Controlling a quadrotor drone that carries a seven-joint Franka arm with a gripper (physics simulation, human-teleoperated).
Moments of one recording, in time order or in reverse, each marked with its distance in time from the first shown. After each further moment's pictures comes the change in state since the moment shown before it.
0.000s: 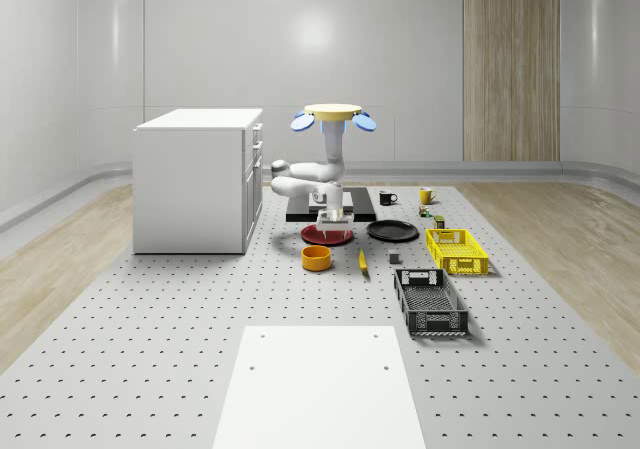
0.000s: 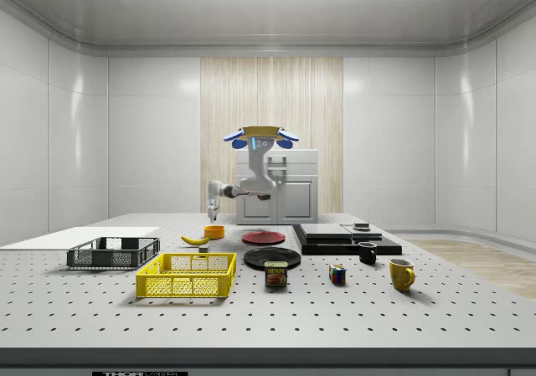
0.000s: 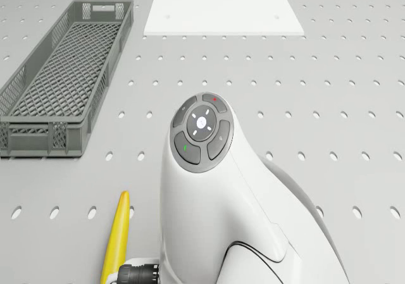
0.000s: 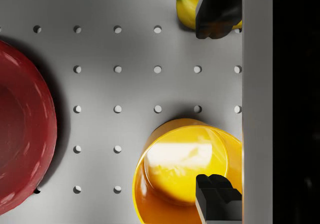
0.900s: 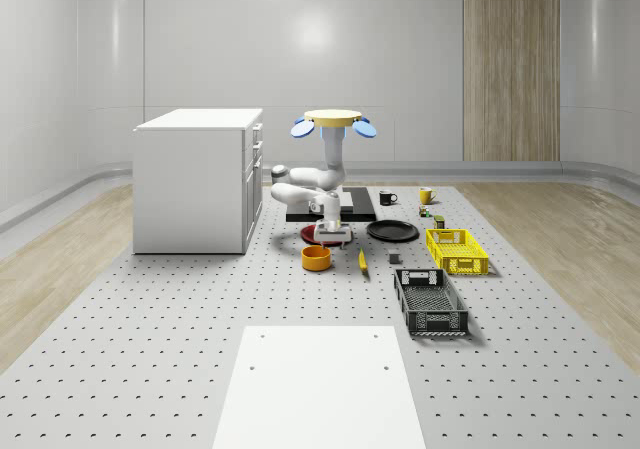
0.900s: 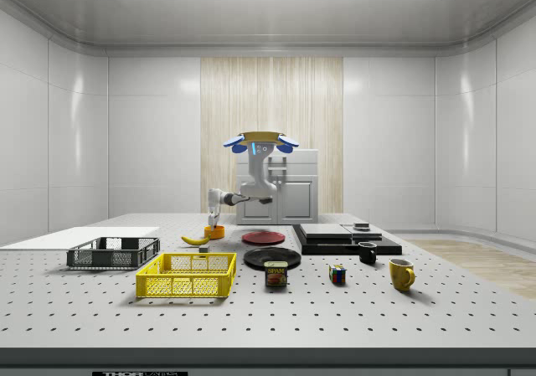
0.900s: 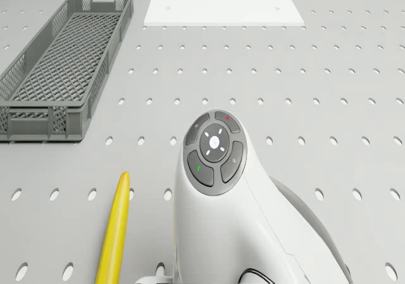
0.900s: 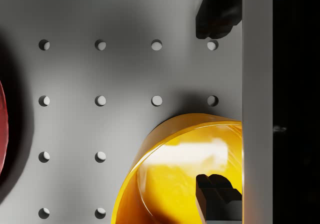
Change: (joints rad) arm 0.039 -0.034 -0.073 0.018 -0.061 0.056 -0.050
